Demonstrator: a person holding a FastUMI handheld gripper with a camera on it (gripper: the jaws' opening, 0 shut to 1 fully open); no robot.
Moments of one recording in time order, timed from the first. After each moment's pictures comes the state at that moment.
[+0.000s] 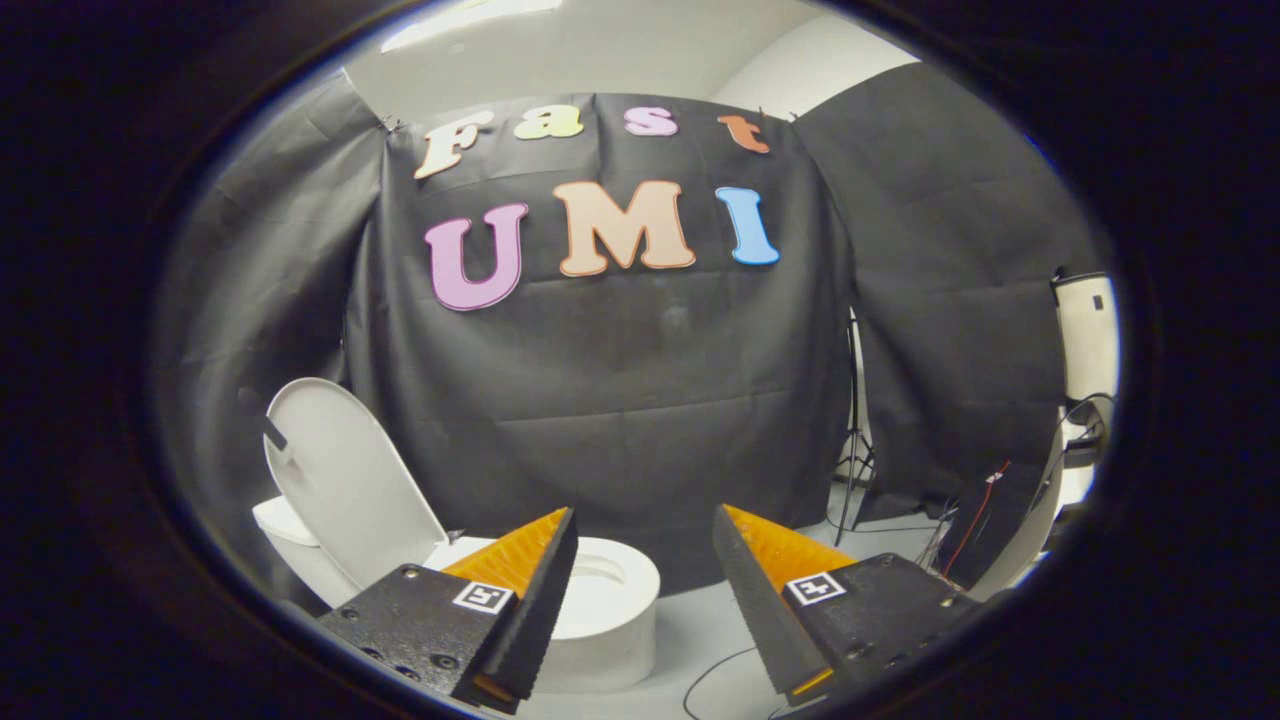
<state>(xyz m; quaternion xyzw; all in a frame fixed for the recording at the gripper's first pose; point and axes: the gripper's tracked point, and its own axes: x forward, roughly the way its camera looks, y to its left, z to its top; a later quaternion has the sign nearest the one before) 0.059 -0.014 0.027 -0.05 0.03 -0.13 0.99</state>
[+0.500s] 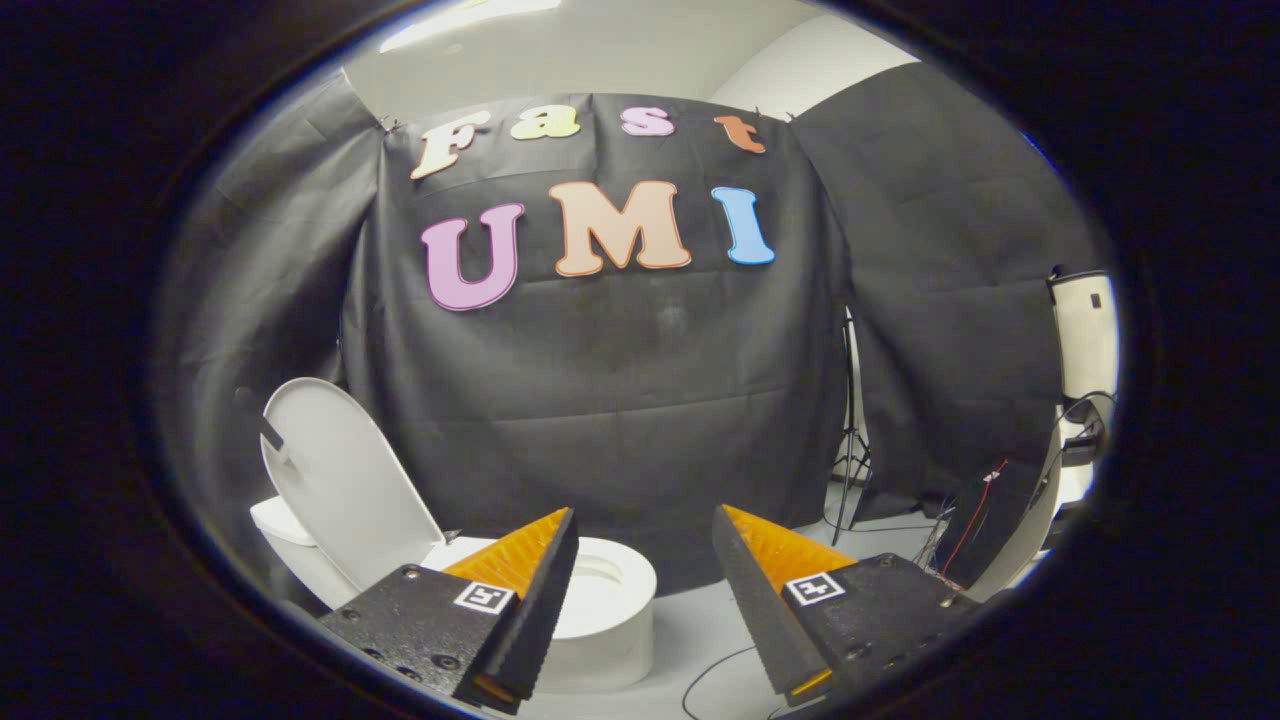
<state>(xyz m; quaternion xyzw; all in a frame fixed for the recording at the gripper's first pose) 0.058 -0.019 0.027 -0.05 0.03 -0.13 0.99</state>
